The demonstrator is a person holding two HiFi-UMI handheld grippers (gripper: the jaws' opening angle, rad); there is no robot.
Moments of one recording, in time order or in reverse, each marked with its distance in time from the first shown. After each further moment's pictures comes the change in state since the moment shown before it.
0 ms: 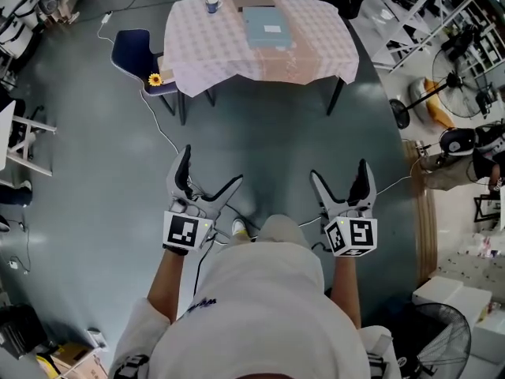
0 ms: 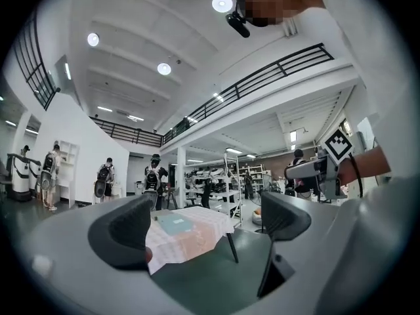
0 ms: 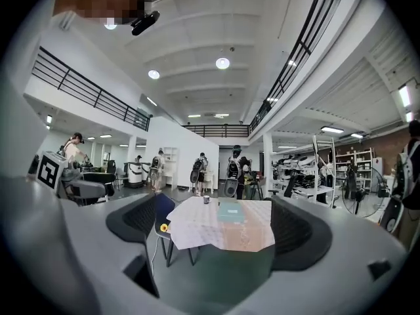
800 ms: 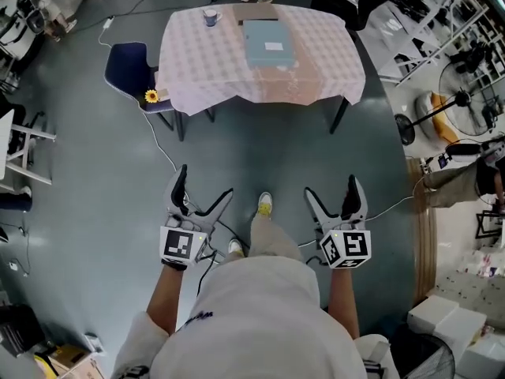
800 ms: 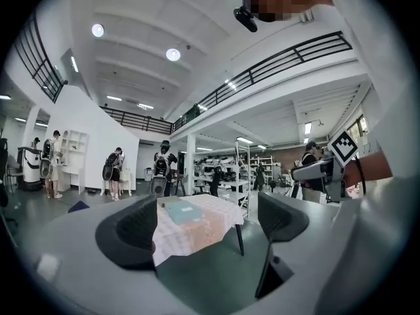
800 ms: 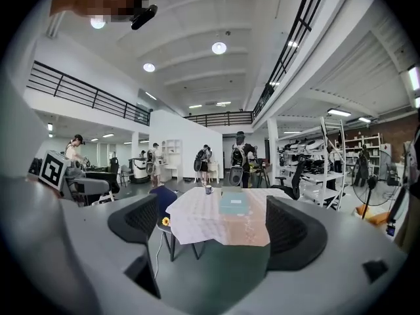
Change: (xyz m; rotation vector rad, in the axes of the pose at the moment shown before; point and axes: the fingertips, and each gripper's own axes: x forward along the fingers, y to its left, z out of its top) left arm 0.084 0.035 -0.056 -0.033 0.130 0.070; right arm 0.094 -0.055 -0.046 0.043 0.103 0.065
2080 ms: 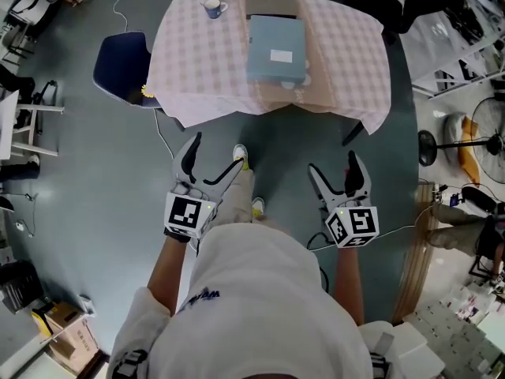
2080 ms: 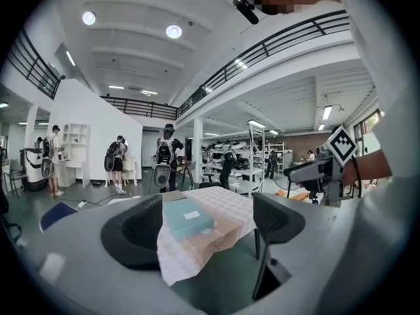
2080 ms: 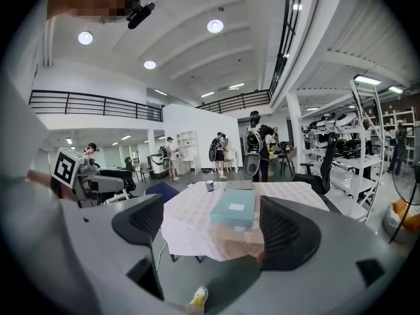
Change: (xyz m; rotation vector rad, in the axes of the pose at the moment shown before) left arm 0.317 0.053 0.004 0.010 0.151 0.072; right arm 0.283 -0.179 0.029 0.047 0.113 0.238
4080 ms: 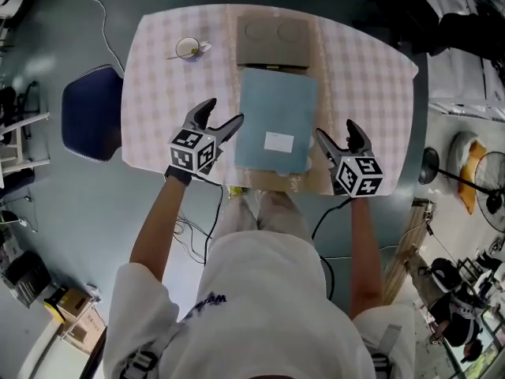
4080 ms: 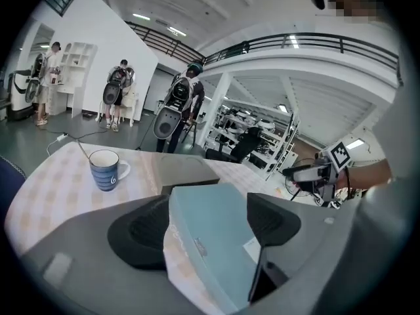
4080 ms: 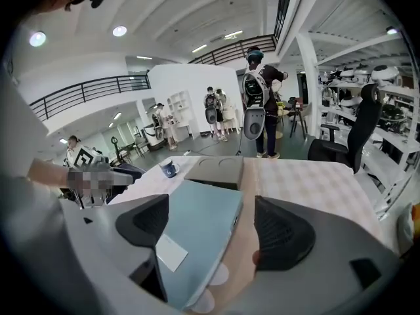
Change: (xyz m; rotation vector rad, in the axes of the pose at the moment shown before) left arm 0.476 0.270 -0.115 -0.372 0.344 -0.109; right arm 0.480 -0.262 -0.001 0.085 0.383 0.089
